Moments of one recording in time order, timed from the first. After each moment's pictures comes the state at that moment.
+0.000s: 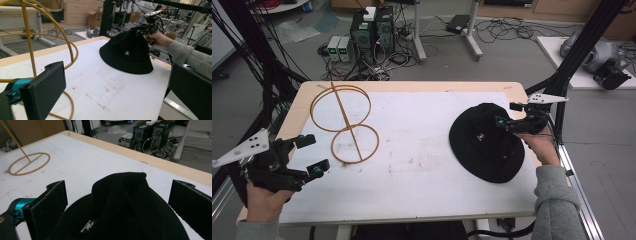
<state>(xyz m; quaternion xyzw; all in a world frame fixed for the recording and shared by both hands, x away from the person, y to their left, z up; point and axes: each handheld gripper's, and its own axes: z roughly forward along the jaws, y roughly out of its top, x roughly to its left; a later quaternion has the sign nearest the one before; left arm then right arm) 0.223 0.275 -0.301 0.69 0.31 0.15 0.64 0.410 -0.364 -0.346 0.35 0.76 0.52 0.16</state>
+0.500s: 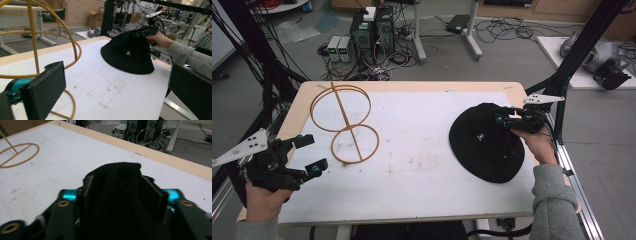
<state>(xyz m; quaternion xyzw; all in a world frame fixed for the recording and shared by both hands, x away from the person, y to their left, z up) 0.225 0.279 -0.304 0.69 0.31 0.15 0.64 0.411 -0.361 -0.349 0.37 0.78 0.48 0.18</state>
